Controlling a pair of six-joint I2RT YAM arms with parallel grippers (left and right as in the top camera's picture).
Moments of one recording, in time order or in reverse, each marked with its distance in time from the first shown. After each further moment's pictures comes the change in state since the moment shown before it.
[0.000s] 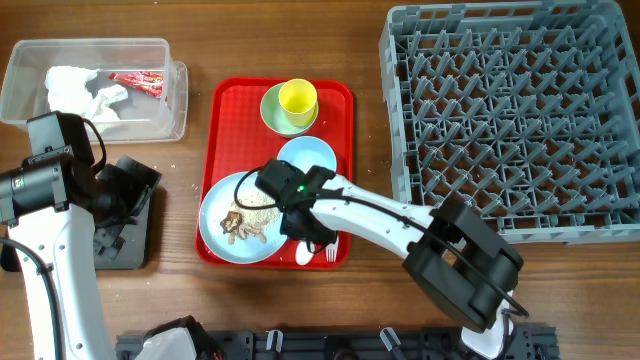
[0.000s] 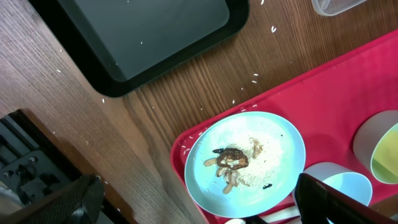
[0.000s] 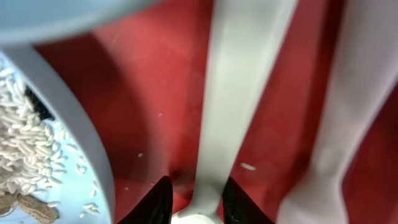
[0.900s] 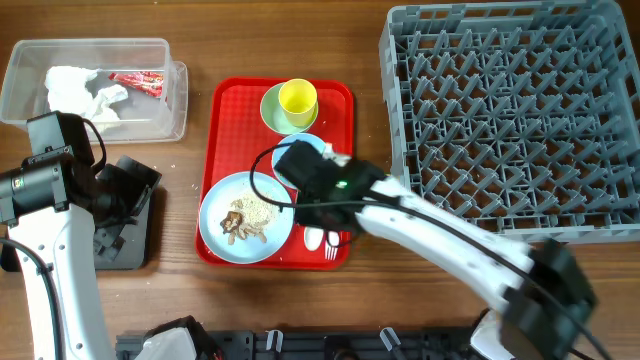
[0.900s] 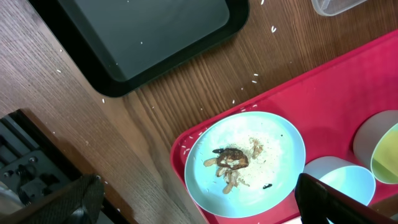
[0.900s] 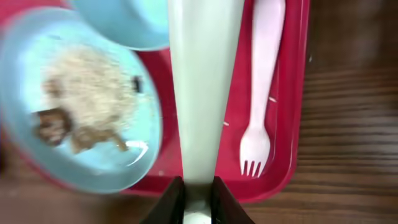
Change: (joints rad) left arm 0.000 0.000 0.000 0.000 0.000 0.000; right arm -0.048 -0.304 0.000 -0.112 0.045 -0.069
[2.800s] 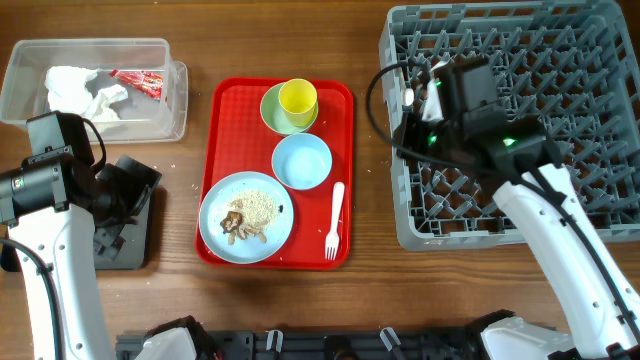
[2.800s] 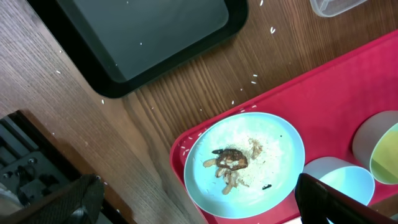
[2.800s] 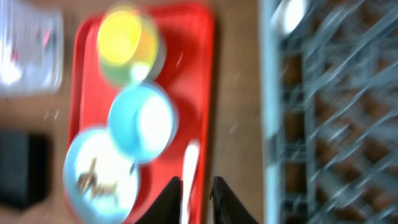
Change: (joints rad) left arm 0.000 0.000 0.000 0.003 0.000 0.000; right arm -0.528 -0.295 0.013 -0.009 -0.167 -0.578
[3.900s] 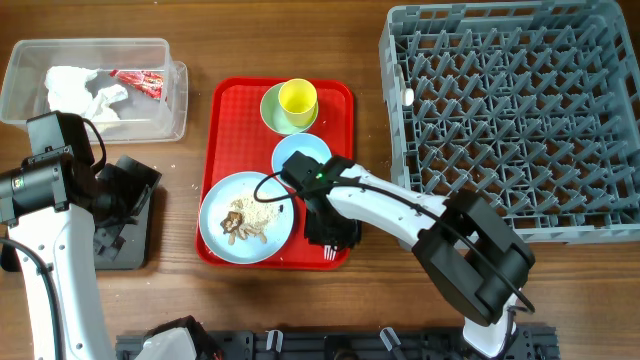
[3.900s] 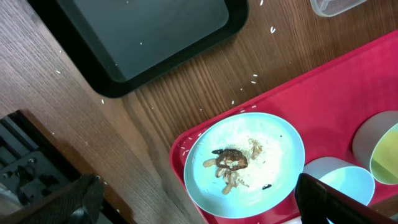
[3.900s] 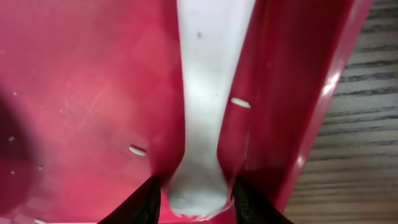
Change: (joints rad) left arm 0.000 0.000 0.000 0.000 0.000 0.000; right arm 0.481 0.583 -0.067 -0.013 0.027 0.475
